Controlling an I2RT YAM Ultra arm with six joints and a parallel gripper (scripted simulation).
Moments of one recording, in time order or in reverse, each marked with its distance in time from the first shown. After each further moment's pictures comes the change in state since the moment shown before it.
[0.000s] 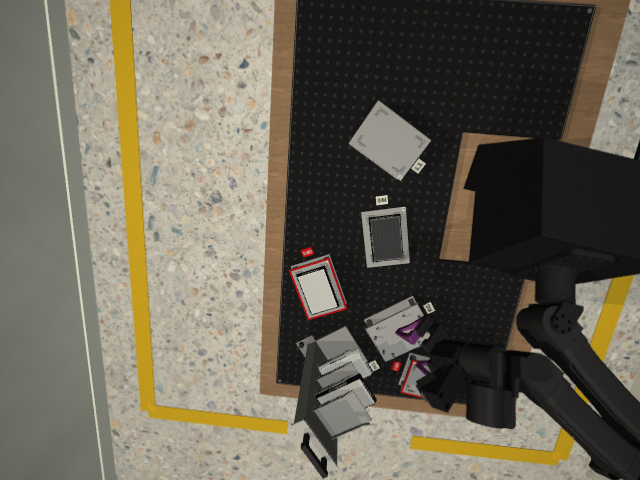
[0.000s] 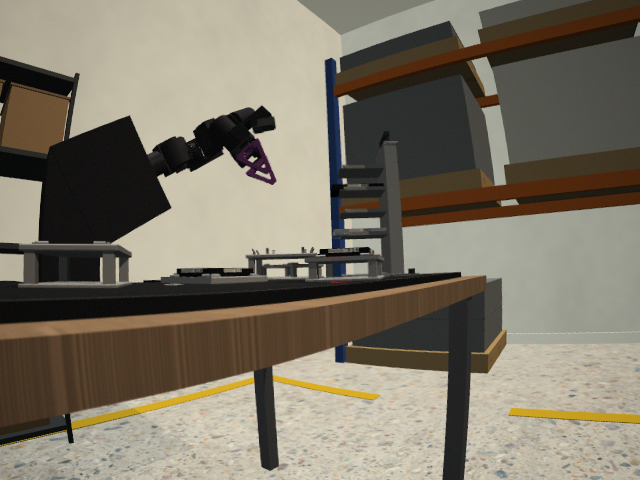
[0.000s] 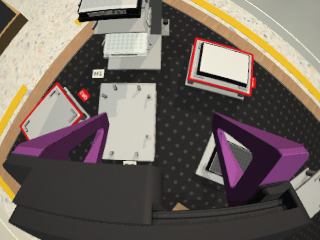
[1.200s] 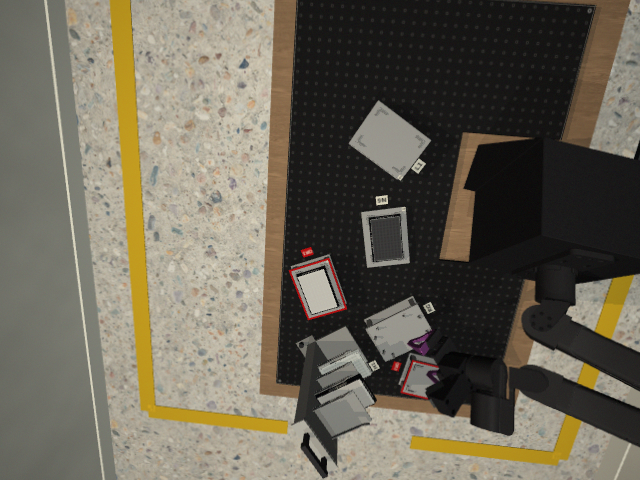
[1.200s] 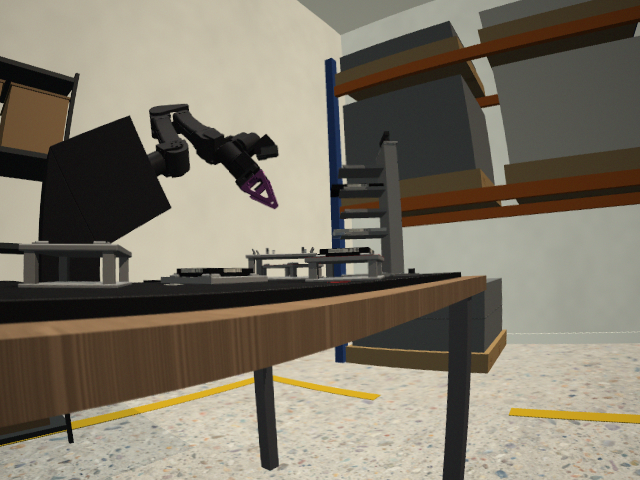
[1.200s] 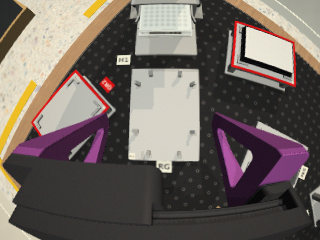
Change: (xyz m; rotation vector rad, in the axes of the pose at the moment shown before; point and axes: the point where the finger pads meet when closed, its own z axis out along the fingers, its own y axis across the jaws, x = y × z) arm 0.037 0.073 0.034 -0.035 0.030 0.032
